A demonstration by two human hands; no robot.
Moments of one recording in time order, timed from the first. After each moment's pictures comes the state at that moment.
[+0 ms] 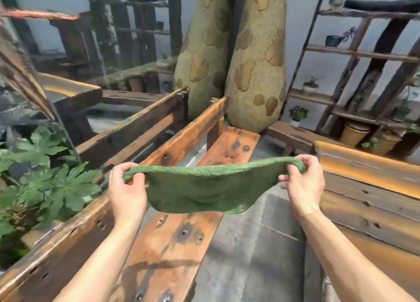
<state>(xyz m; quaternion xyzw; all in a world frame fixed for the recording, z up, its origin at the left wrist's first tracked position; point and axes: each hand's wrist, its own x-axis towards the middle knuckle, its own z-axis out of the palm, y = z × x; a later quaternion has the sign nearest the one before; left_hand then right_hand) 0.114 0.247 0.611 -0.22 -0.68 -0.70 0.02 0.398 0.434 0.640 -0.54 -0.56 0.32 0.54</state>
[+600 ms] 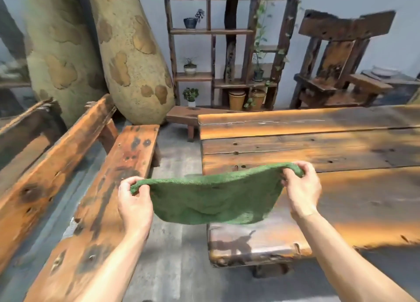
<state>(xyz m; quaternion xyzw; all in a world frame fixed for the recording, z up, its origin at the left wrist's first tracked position) 0.455 0.385 0.572 -0.38 -0.65 -0.64 -0.16 0.789 0.400 0.611 -0.70 -0.34 0.23 0.59</state>
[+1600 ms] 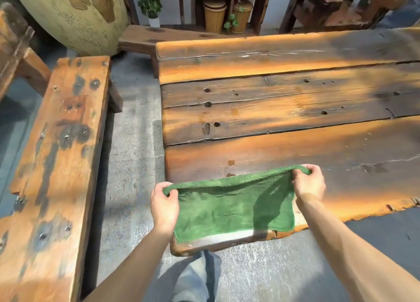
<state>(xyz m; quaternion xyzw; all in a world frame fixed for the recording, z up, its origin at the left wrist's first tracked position) 0.617 0.504 0.388 -0.35 -0.78 -0.35 -0.38 0.955 0.516 0.419 -0.87 -0.19 0.22 0.39</state>
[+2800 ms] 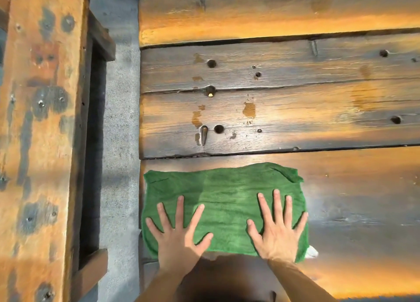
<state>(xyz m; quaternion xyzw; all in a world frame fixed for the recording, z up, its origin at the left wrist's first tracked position) 0.694 0.553 0.280 -0.68 -0.68 0.14 -0.23 0.947 0.558 0.270 -0.75 -0.64 0.15 -0.06</state>
